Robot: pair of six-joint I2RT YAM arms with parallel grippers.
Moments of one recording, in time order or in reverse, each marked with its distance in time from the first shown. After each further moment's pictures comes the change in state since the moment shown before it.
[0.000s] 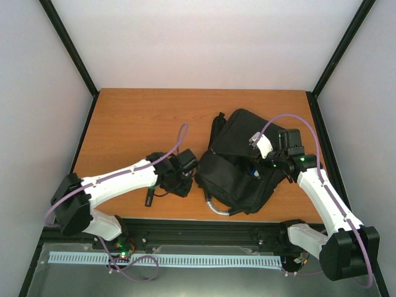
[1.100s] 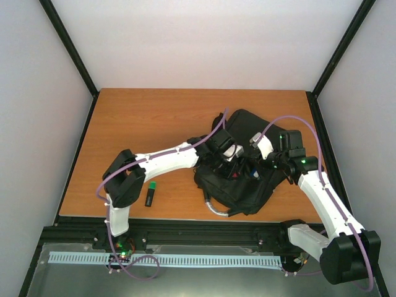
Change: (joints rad) left arm -0.011 0.440 0.472 0.369 0.416 0.133; right arm 0.000 -0.030 -0.013 0.007 -0.014 0.016
